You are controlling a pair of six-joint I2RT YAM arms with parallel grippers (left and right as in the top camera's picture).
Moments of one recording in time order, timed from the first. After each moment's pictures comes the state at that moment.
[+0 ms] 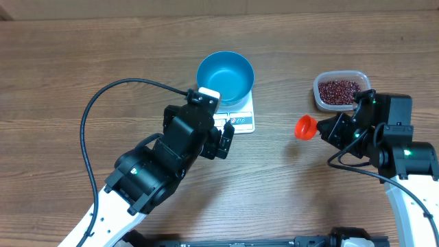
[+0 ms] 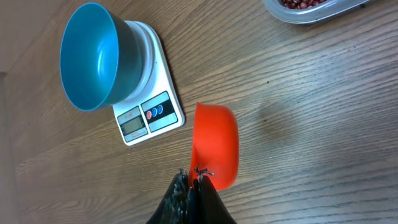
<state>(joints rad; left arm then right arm) -0.72 1.13 1.17 -0.77 -0.25 -0.26 -0.06 1.08 1.01 -0.93 -0.39 0.46</state>
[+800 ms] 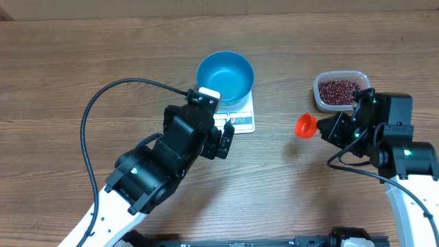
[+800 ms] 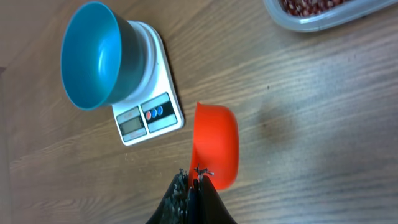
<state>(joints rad) -0.72 1.13 1.17 -0.77 -0.25 -0.26 -0.06 1.08 1.01 -0.91 -0.39 0.43</state>
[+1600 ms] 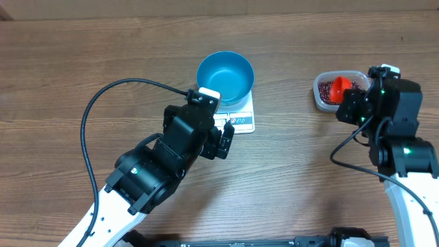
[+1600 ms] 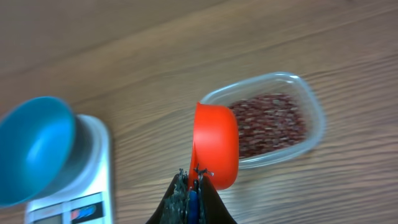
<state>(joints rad) -0.72 1.13 1.17 -0.77 -0.25 -0.26 -0.06 1.10 1.01 -0.60 -0.05 0.24</state>
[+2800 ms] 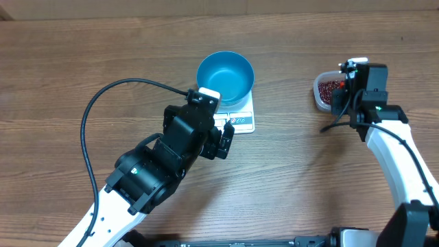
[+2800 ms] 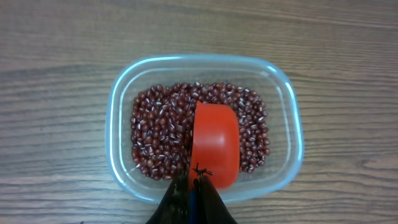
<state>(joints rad) -0.72 1.13 1.17 -0.77 -0.25 -0.26 -0.06 1.49 1.01 -0.43 0.13 -0.13</state>
